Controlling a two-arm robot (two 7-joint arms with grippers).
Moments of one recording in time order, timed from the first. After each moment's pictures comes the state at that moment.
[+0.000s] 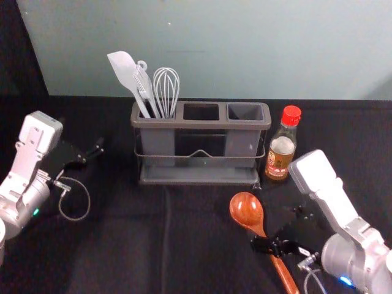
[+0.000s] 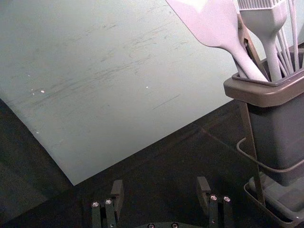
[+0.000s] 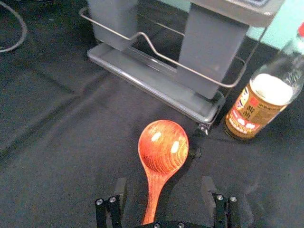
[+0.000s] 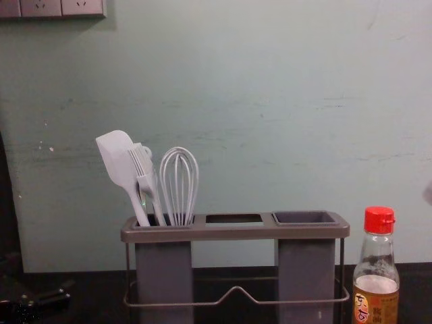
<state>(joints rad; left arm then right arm) -0.20 0.60 0.45 -1.41 -0.25 -0.12 0.03 -0.12 0.44 -0.28 -1.98 0.08 0.70 0.29</state>
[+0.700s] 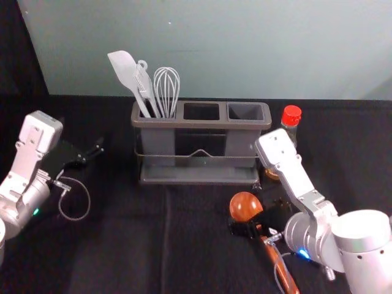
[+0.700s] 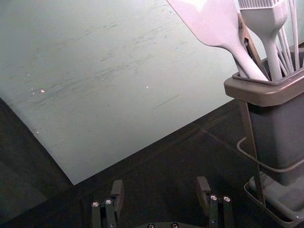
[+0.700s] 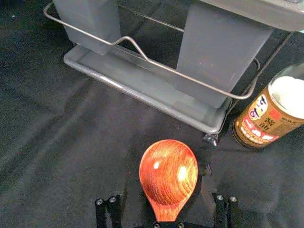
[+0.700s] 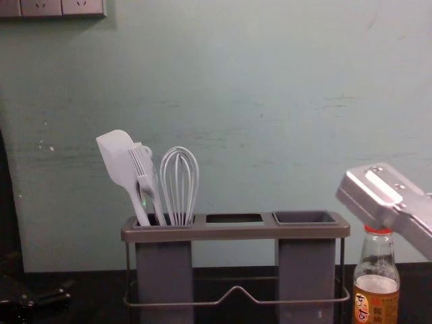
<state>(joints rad) -0.20 0.60 0.45 -1.41 -0.25 -0.12 0.03 0.03 0.23 -0.34 -1.88 -0.01 0.93 0.20</state>
